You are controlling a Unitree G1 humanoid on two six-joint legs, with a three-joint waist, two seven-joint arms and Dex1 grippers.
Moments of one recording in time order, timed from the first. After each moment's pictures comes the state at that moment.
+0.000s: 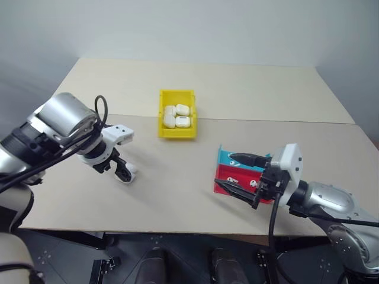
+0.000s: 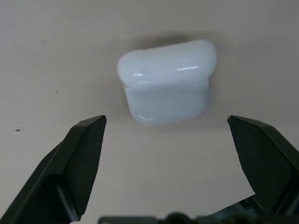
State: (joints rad) left arm -1.29 1.03 -0.89 0.15 -0.84 1.61 -0.59; right arm -0.09 -0.66 -0.12 -0.73 0.70 0.64 0.65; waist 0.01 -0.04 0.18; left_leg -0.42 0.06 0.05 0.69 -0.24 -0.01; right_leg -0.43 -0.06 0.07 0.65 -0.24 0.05
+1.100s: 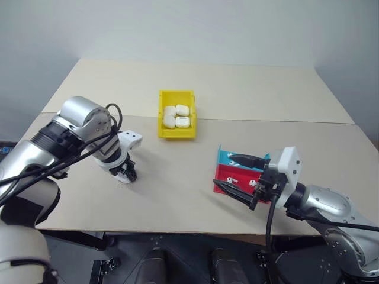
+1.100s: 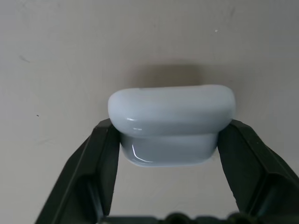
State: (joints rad) left arm -1.27 0.90 -0.87 0.36 -1.16 1.61 -0.09; right arm -0.06 -0.64 -0.10 -0.74 0.67 0.61 0.63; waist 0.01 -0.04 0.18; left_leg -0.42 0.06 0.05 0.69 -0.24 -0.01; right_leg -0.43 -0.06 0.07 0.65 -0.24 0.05
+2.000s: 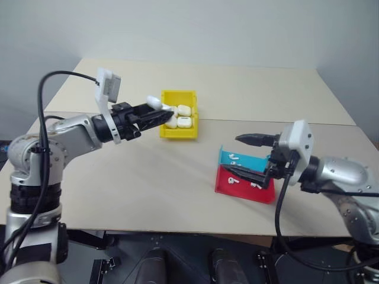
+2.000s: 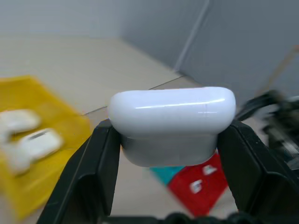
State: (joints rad) left arm -0.71 0.66 0.12 -0.14 -1.08 0.87 -0.66; right arm -0.36 -0.90 -0.08 -0.54 0.62 0.62 0.83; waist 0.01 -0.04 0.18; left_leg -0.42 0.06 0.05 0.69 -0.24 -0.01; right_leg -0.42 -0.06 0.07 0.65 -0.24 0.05
